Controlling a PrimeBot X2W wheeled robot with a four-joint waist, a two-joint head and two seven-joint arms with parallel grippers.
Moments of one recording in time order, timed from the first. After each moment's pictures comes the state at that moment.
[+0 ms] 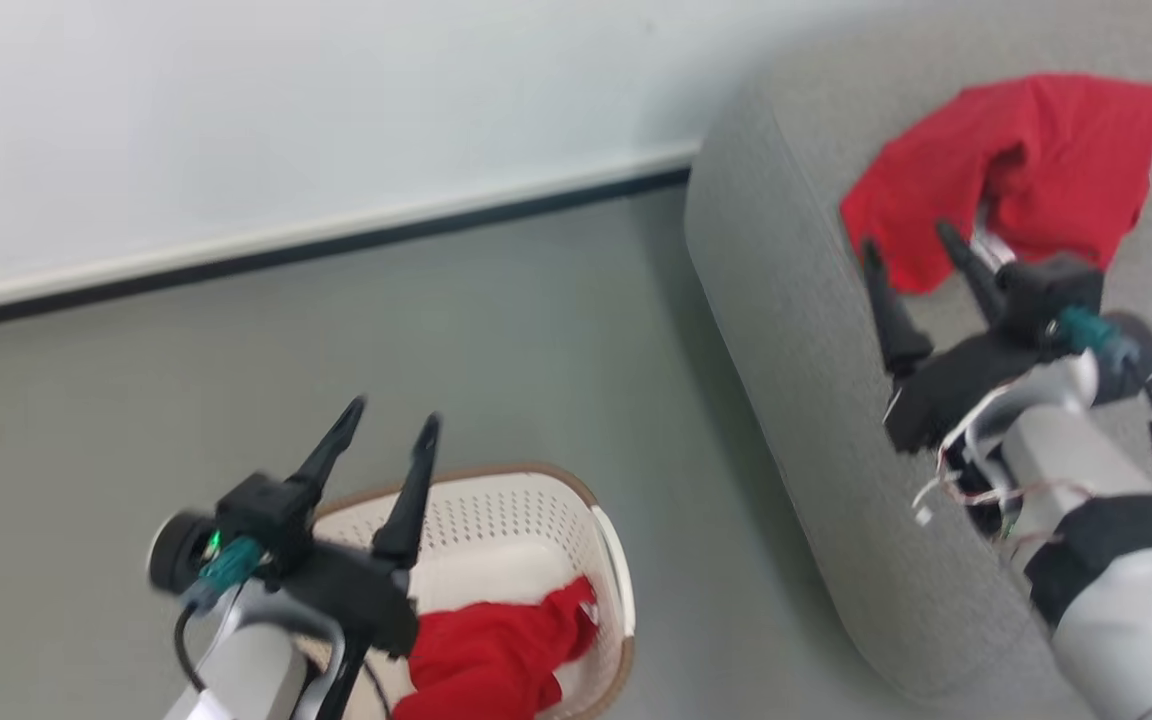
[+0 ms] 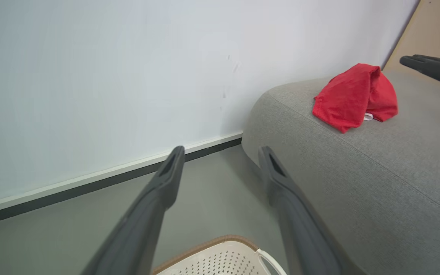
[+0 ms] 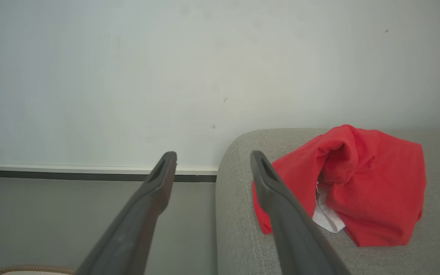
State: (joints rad) left arm -0.38 0.22 -0.47 0.40 -0.49 -0.01 -0.25; right arm -0.81 -0.23 0.51 0.82 0.43 0.05 -0.25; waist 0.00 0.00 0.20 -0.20
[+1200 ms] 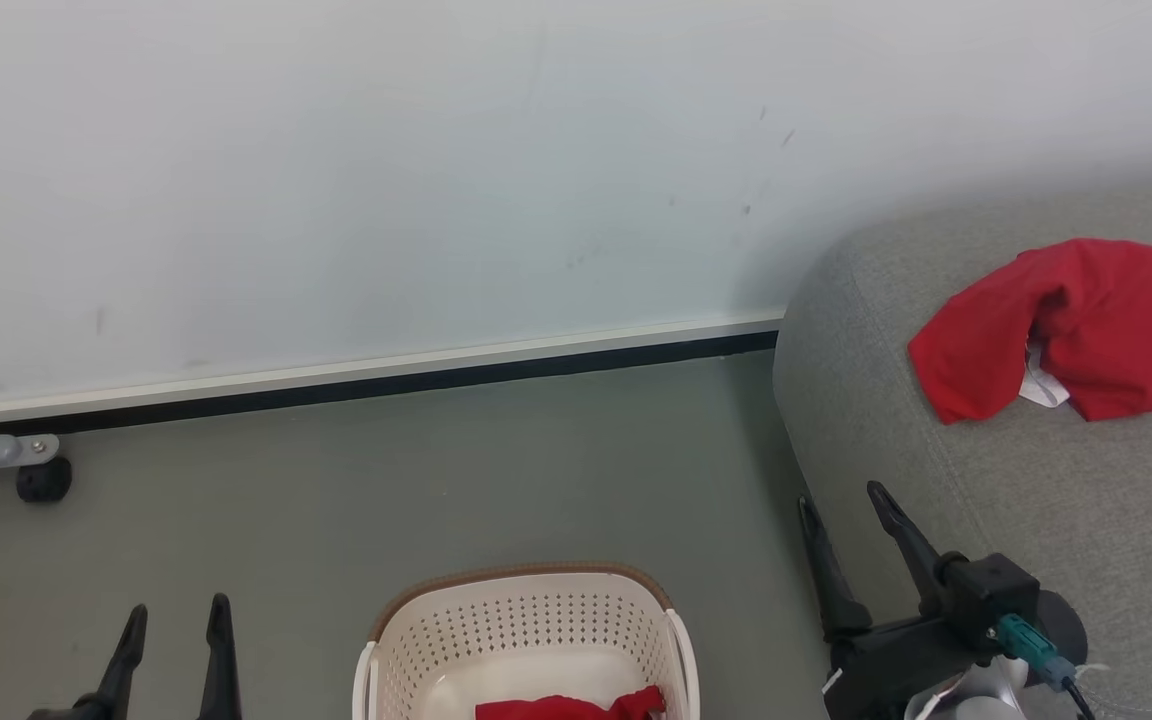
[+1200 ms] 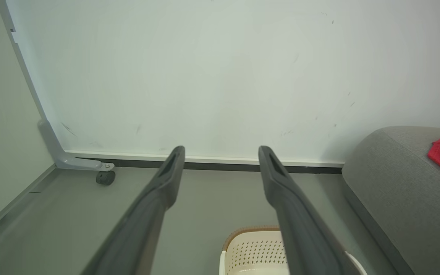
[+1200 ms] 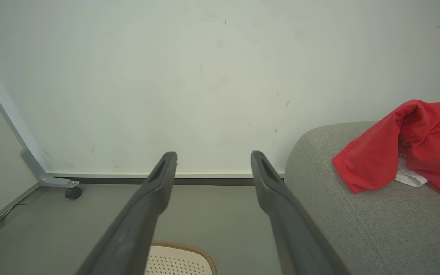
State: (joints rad) left arm 0.08 0.28 -0.14 0.14 -0.50 0.11 -0.25; right arm -0.22 -0.18 0.46 0.32 0.38 -0.09 -0.25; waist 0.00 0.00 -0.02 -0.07
